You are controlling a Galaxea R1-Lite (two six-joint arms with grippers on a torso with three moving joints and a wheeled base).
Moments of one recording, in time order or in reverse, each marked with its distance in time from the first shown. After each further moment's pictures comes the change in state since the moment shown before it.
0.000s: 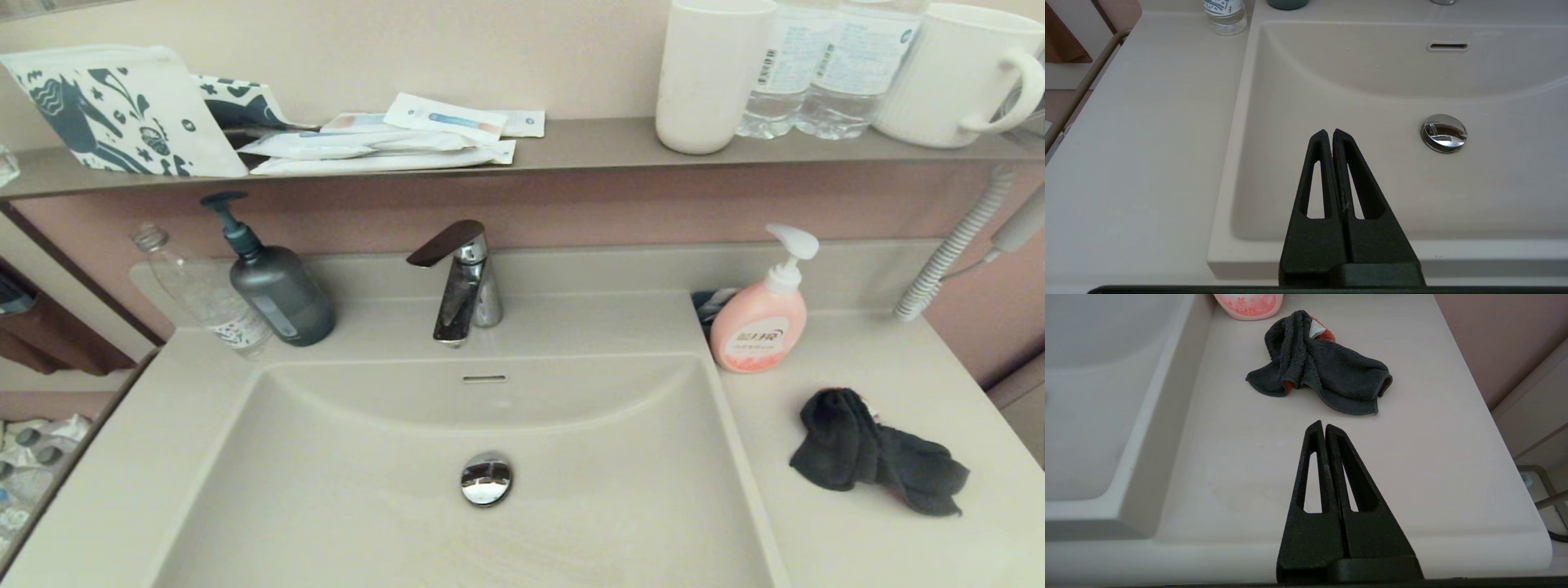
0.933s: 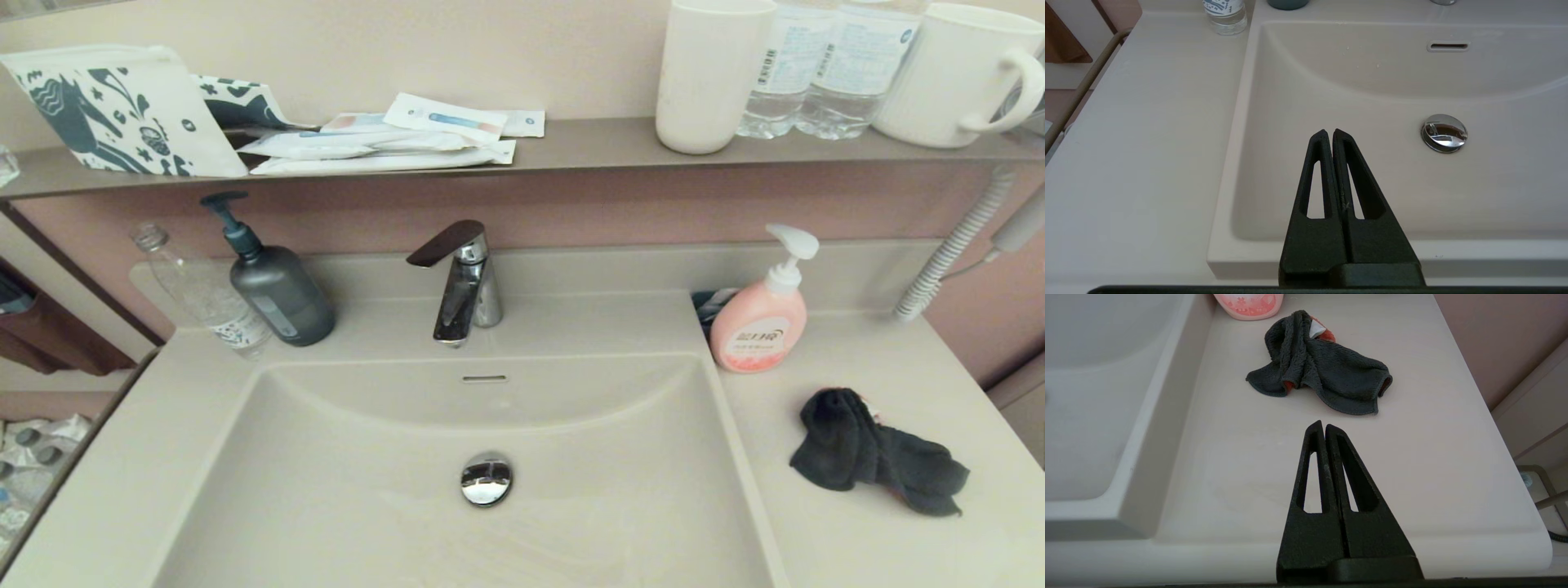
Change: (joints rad) left arm 0.000 0.000 0.000 0.000 0.001 0.000; right arm 0.000 0.000 0.000 0.000 0.000 0.000
